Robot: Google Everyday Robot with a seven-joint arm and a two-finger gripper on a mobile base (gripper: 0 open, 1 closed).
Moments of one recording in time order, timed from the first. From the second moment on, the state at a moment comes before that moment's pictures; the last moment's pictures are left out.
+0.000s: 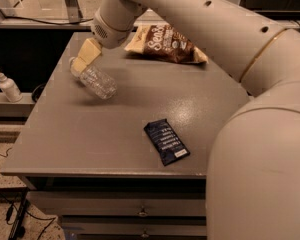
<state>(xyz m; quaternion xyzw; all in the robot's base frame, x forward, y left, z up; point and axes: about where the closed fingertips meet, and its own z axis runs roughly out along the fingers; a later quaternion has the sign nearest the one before) 0.662 0.133 0.894 -0.46 0.84 0.16 0.23</state>
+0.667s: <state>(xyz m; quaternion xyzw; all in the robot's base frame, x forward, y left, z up) 0.669 0.165 0.882 -0.47 0.84 0.14 0.21</state>
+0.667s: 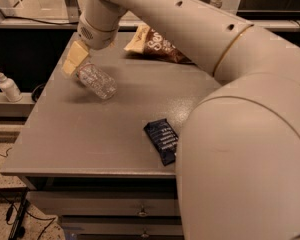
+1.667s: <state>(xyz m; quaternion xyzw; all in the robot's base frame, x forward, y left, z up) 0.682 0.173 0.842 -0.47 0.86 0.08 0.18</state>
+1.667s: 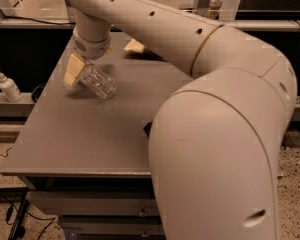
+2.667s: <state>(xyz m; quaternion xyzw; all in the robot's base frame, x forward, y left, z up) 0.685 0.177 0.842 -0.47 0.87 0.03 0.17</state>
